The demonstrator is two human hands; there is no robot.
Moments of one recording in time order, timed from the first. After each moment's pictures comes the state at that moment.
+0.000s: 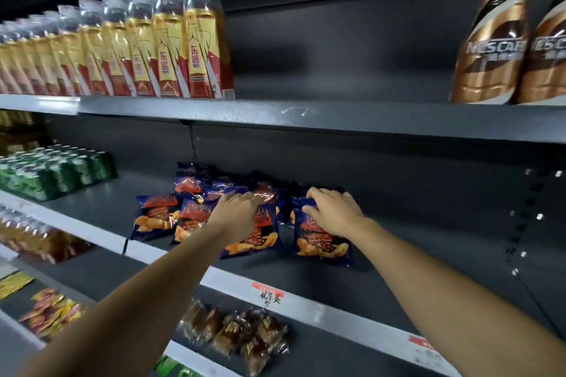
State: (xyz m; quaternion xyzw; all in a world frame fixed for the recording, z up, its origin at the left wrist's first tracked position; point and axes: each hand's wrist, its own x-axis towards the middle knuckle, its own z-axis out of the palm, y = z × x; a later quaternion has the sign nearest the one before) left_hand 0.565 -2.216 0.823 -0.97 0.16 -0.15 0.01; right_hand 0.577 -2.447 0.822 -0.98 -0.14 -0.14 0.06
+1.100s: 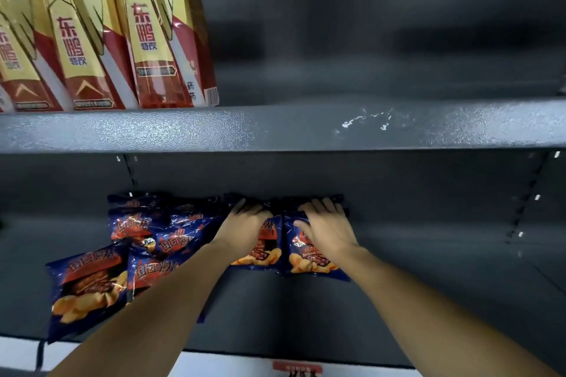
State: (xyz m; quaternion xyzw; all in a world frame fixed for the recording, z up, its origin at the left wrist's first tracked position) left_hand 0.749 -2.214 0.773 -0.91 0.38 -0.18 0.00; right_hand 0.682 -2.417 0.755 -0.95 0.00 -0.30 -0.04
